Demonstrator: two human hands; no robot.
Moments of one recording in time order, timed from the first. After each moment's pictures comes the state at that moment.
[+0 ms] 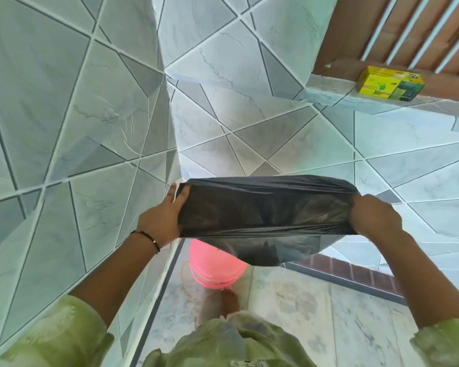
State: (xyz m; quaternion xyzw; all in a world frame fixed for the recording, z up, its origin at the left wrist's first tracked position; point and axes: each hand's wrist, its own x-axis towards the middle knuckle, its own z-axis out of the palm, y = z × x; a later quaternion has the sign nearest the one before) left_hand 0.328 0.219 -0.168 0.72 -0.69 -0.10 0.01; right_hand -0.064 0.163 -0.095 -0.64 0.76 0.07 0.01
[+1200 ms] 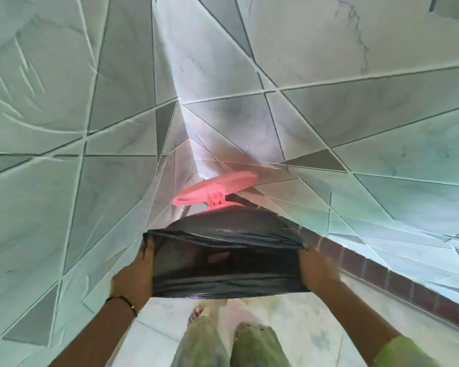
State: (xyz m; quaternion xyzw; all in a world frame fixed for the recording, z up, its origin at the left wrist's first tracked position) left_hand 0.367 0.182 -0.384 0.82 -0.50 -0.26 -0.15; right_hand 0.036 0.032 -0.372 -0.72 0.58 0.34 0.17
